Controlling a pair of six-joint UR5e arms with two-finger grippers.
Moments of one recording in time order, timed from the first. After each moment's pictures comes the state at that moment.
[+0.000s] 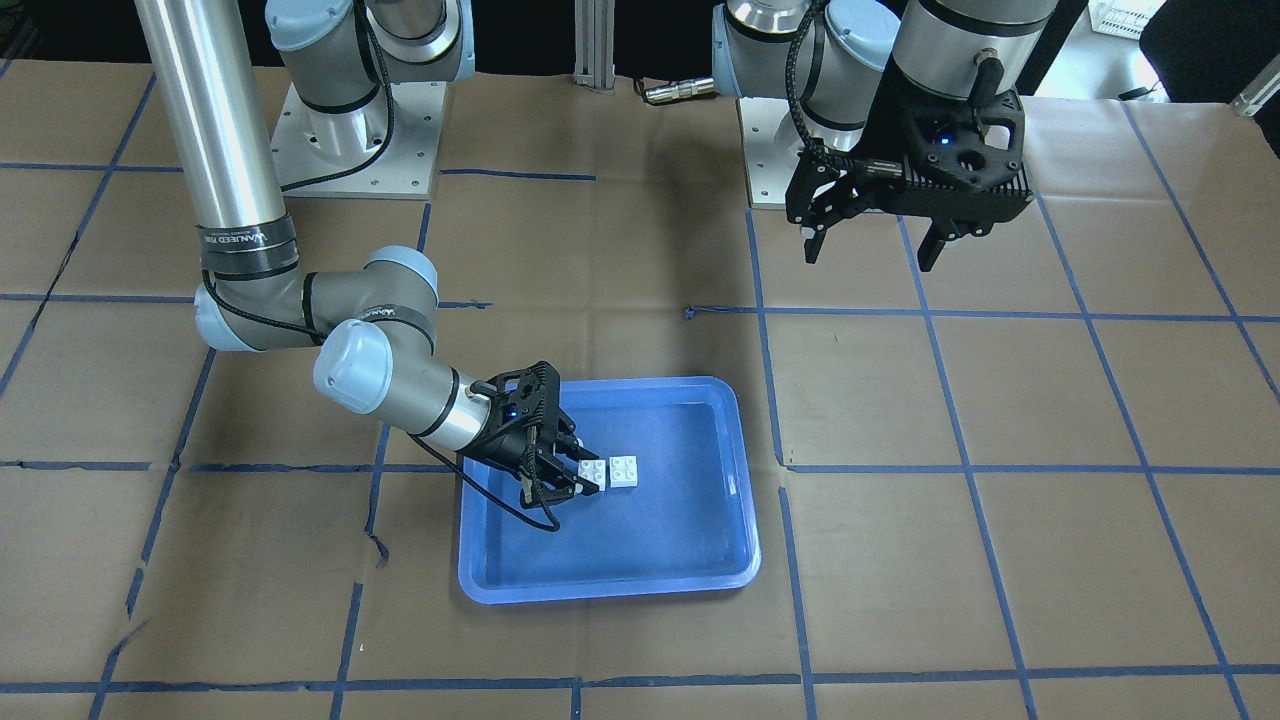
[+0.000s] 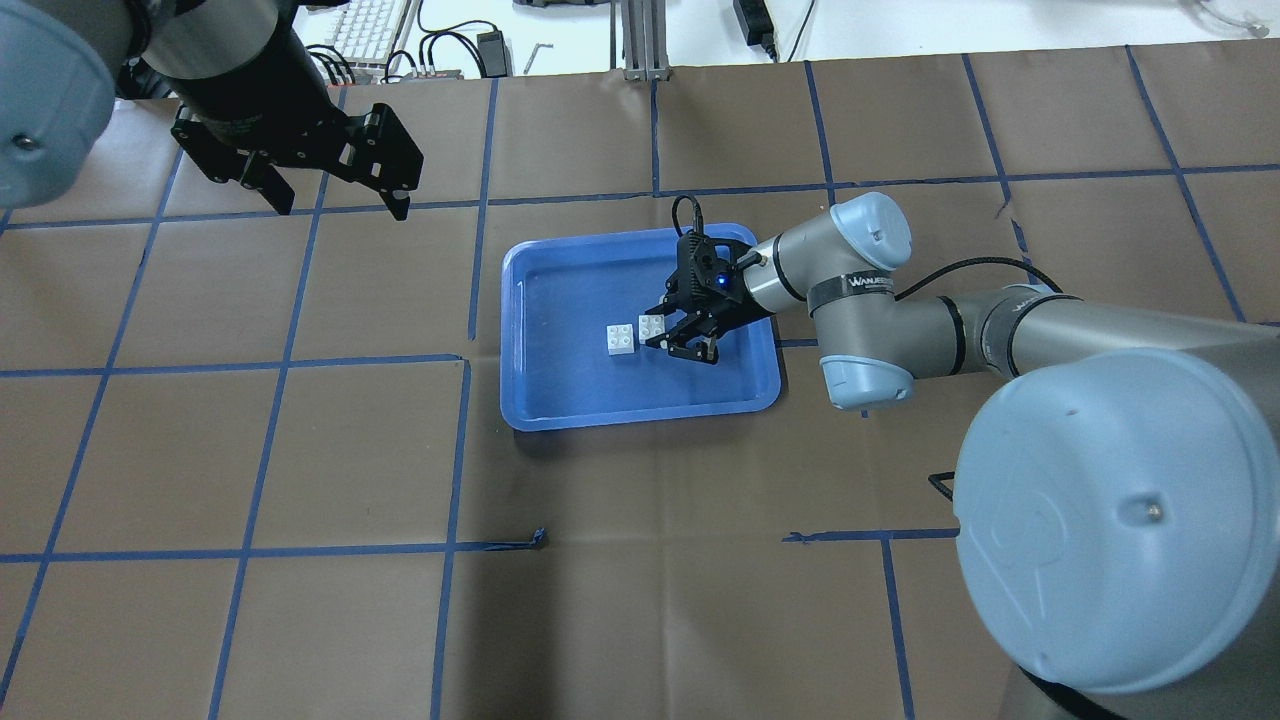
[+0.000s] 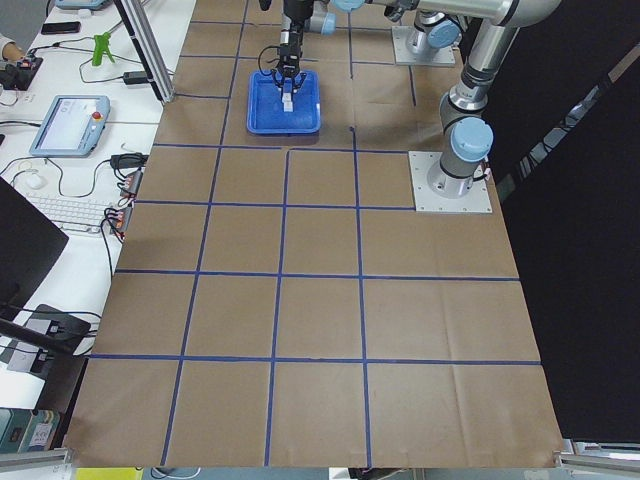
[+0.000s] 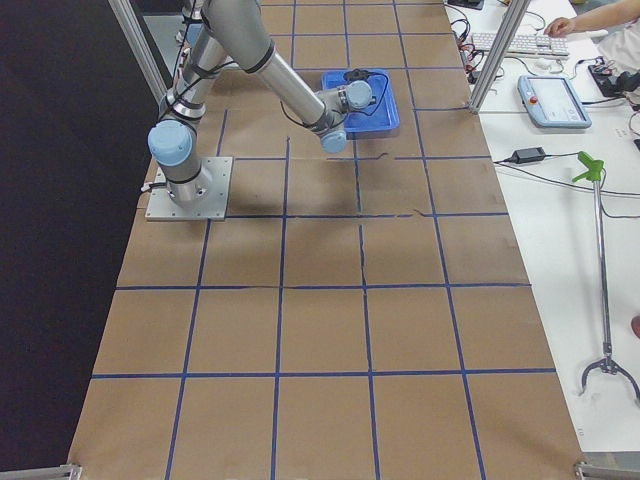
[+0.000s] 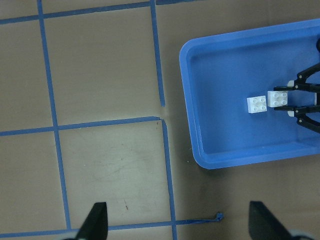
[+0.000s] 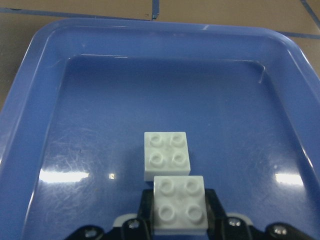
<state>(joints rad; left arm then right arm) -1.61 -1.59 -1.49 -1.55 1.59 0.05 1.67 -0.97 1.92 -2.73 -0.82 -1.44</state>
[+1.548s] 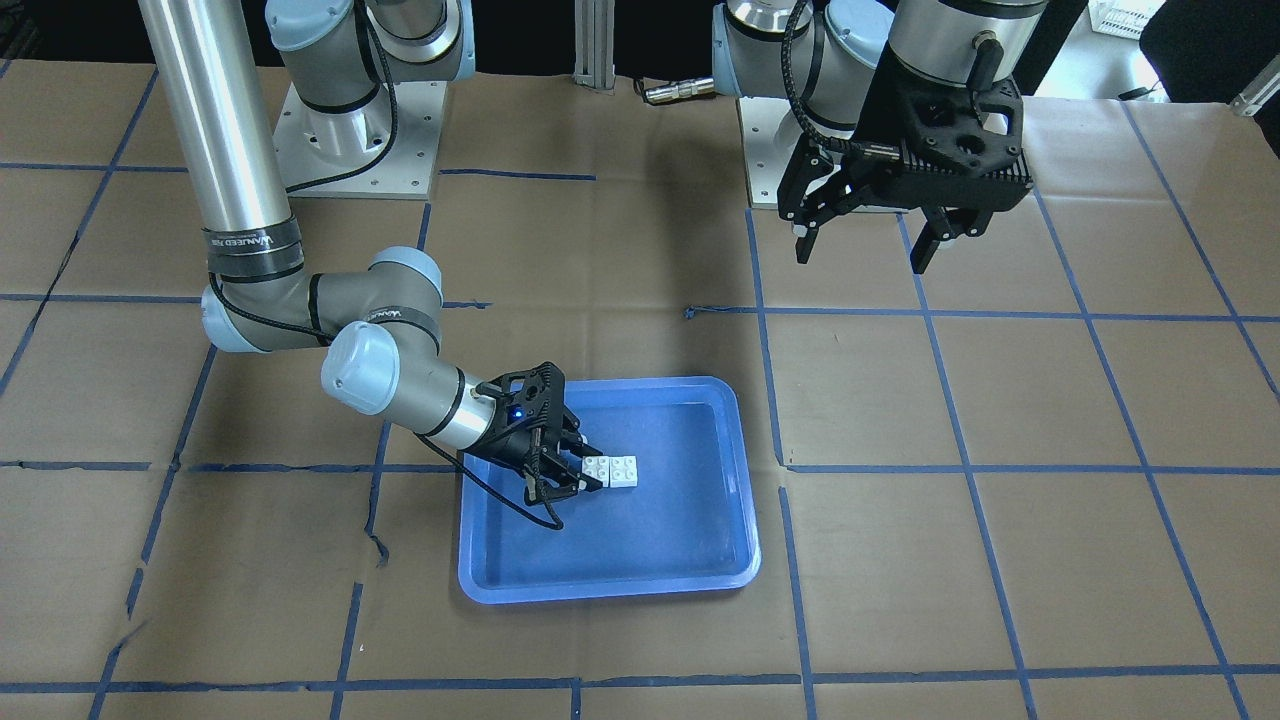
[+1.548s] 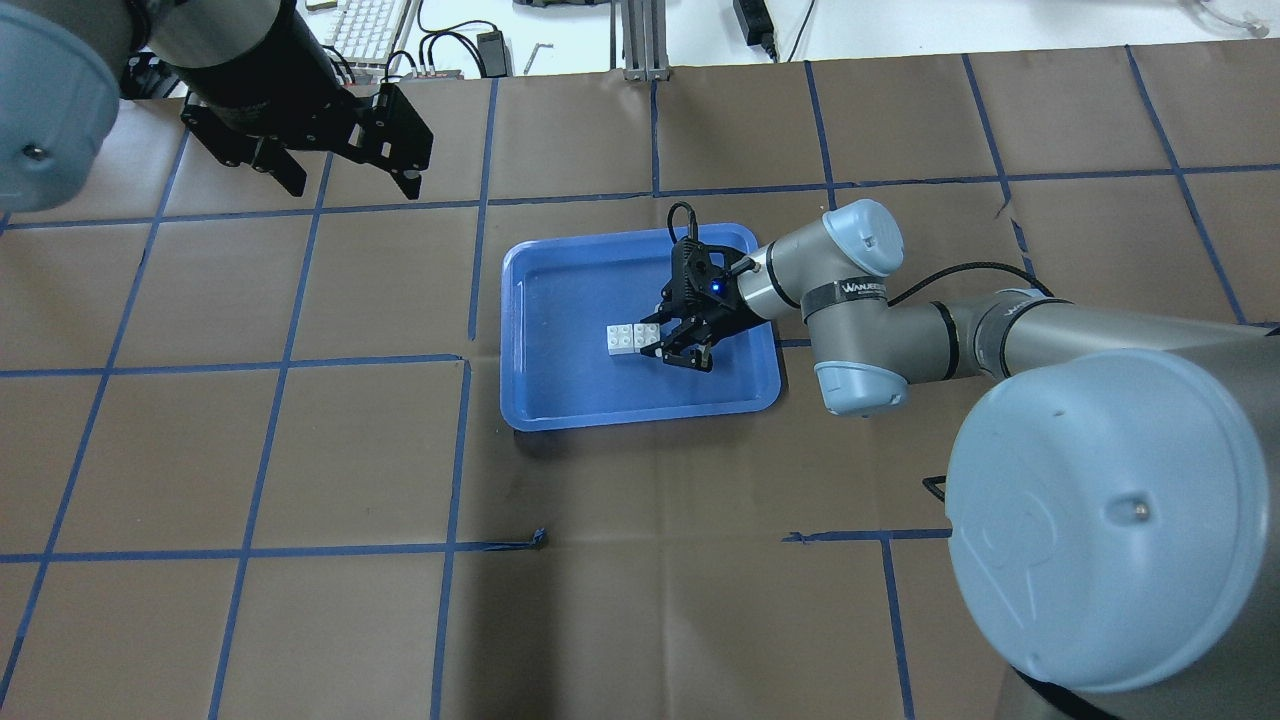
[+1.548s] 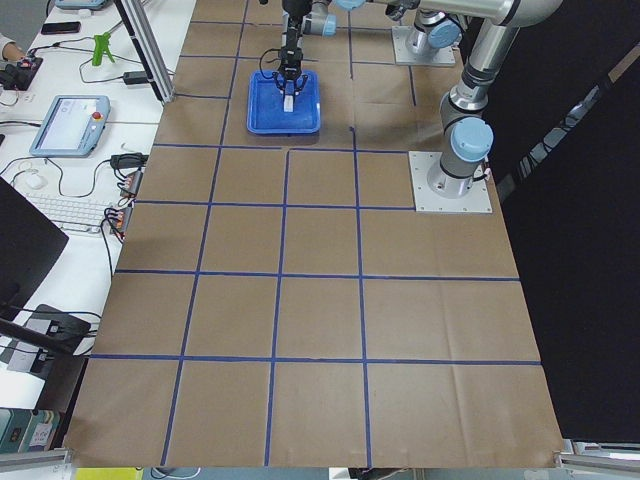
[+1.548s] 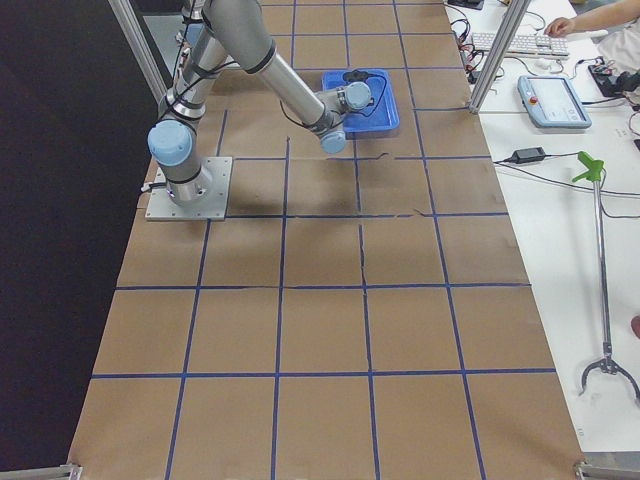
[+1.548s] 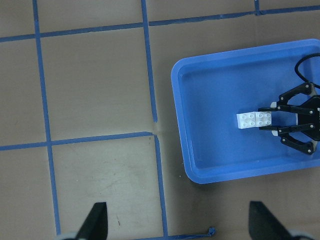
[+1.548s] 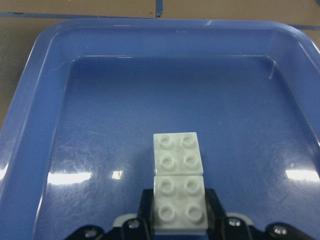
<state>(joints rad) -1.62 -1.58 -1.49 -1.52 1.57 0.04 1.68 -0.95 1.93 -2.73 -0.81 -1.41</state>
